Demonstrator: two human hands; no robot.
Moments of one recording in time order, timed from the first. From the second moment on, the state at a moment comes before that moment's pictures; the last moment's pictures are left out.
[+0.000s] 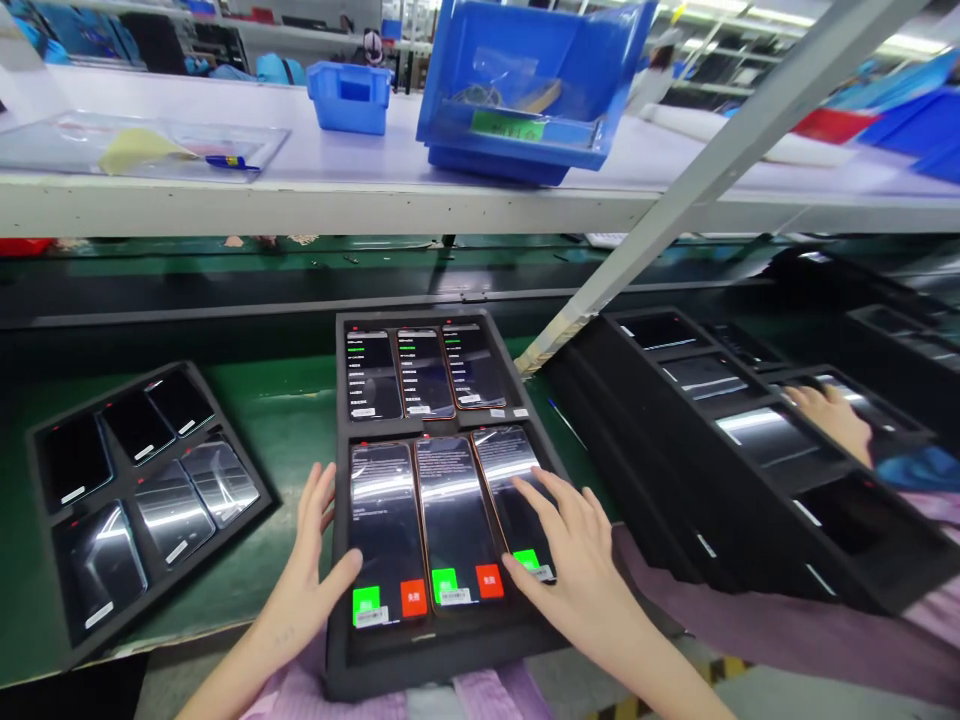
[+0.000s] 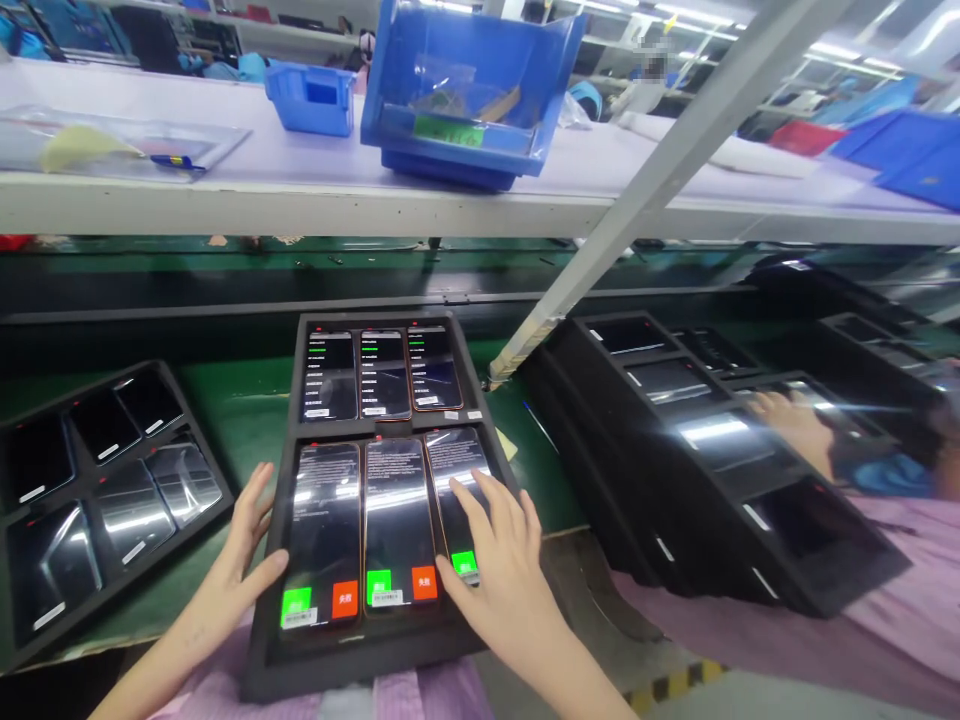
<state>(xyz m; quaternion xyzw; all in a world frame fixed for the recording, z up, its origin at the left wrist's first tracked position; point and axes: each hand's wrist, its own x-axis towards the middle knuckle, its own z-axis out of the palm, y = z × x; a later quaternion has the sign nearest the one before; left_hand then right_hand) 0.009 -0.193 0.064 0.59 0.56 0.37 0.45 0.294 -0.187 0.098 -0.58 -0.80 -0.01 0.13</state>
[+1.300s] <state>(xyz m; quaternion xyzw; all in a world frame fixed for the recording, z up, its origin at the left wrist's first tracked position) -0.005 -0.003 0.089 0.69 0.67 0.20 0.19 0.254 0.038 0.082 -0.49 -0.85 0.02 0.17</state>
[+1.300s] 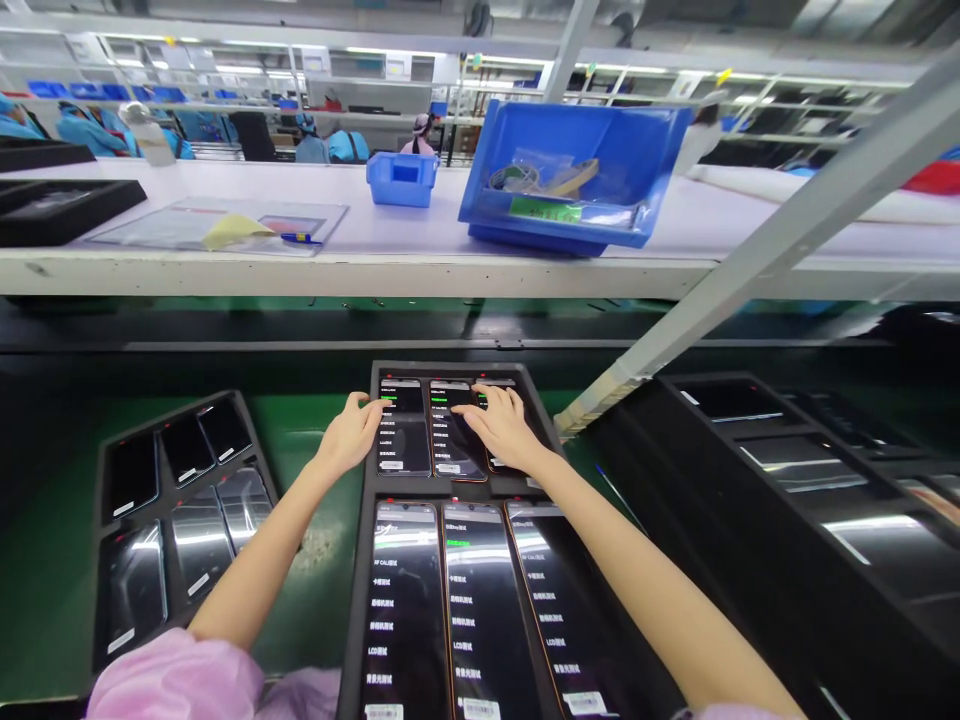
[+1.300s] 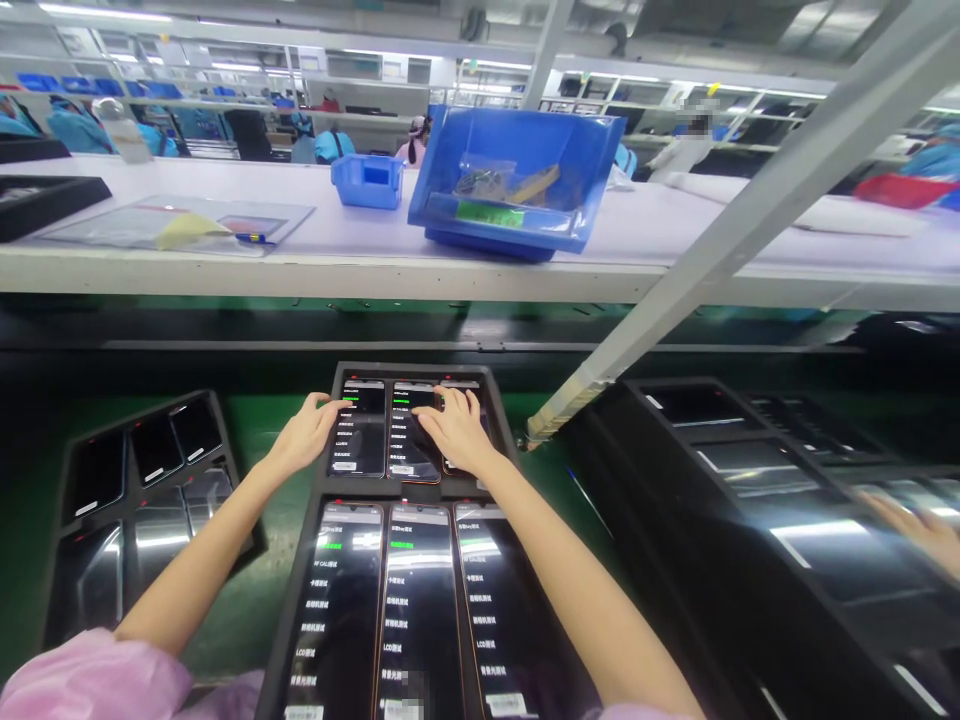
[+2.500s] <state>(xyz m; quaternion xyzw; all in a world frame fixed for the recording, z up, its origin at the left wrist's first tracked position) 0.030 -0.032 0.057 0.49 0.58 0.52 0.39 0.305 0.015 0.085 -0.53 -0.81 0.05 0.26</state>
